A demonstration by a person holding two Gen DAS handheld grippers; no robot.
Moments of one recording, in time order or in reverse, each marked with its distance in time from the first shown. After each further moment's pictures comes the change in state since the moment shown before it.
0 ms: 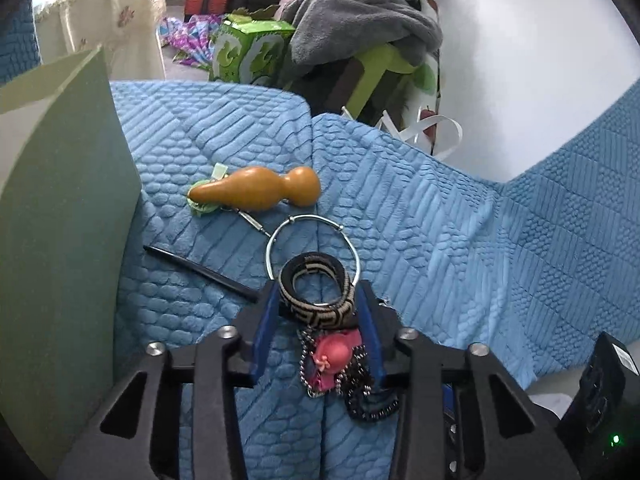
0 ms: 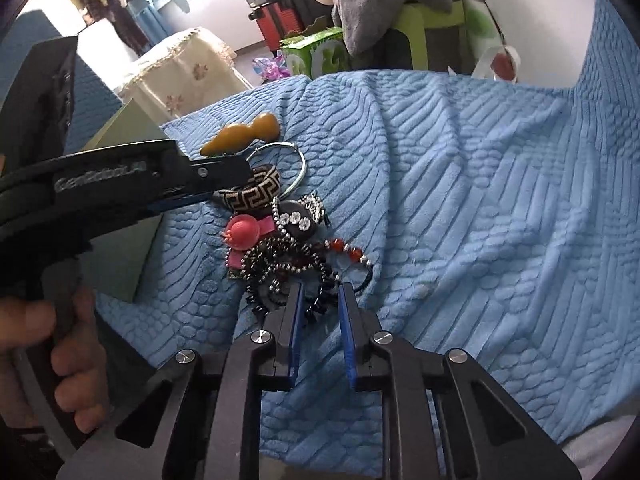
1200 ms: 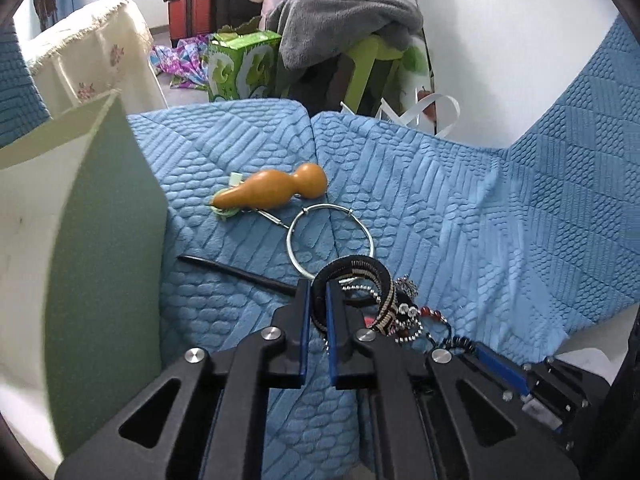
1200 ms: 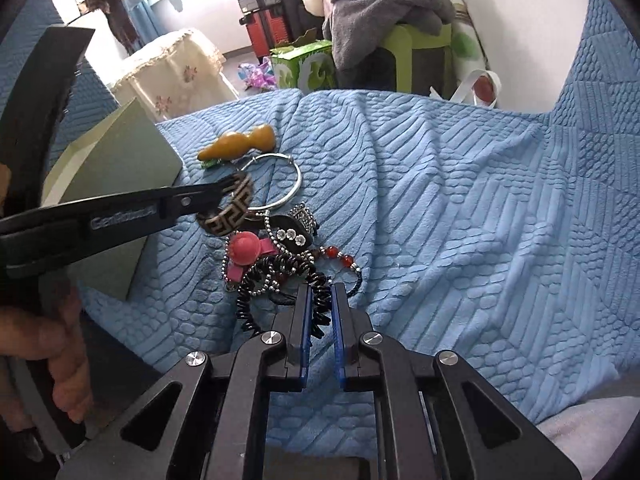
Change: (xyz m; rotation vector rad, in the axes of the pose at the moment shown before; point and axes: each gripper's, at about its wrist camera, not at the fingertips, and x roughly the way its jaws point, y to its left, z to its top) left arm -0.027 -0.011 -0.012 0.175 -0.009 0.095; right arm -0.021 0.013 -0.002 -0.006 -0.035 -0.103
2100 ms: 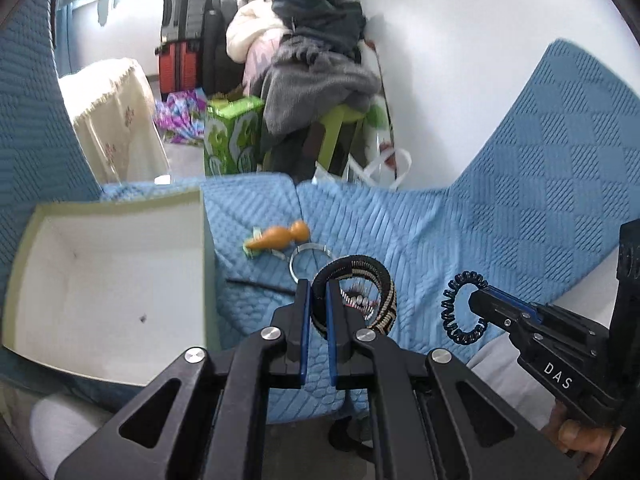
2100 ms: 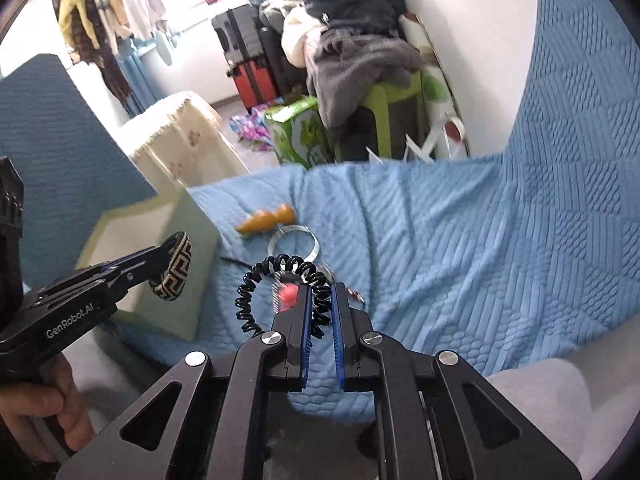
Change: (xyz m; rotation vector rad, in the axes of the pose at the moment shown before) left arm -0.136 0.012 -0.007 0.058 -0.182 -0.086; right arm -0.116 0.027 0.030 0.092 -0.156 -0.001
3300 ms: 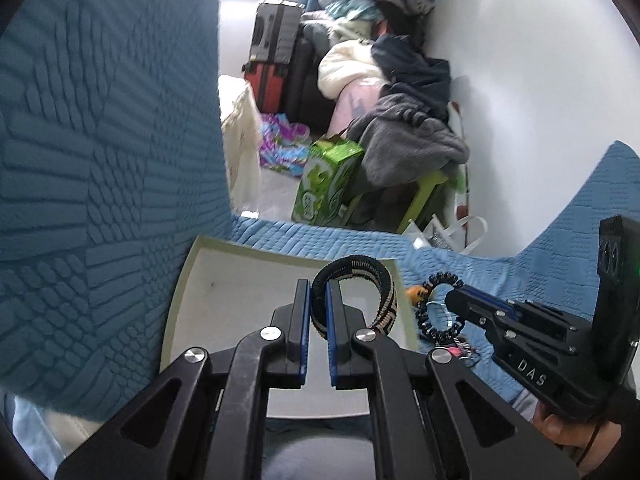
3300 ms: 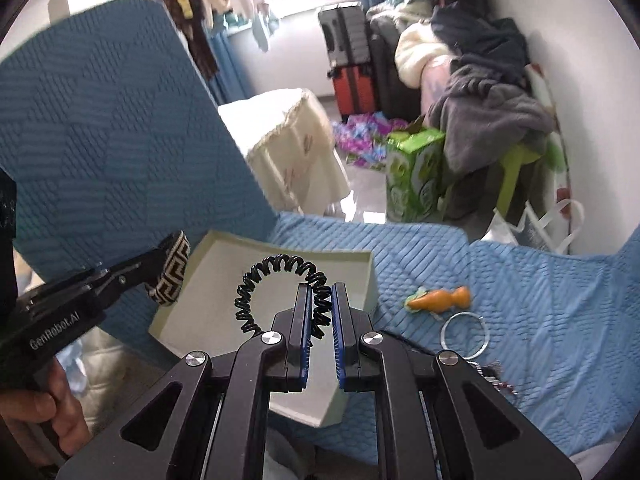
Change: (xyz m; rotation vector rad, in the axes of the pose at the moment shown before) left arm -0.062 0.163 0.028 -0.164 -0.092 0.154; right arm 0.071 0.181 0.055 -0.229 0.041 0.190
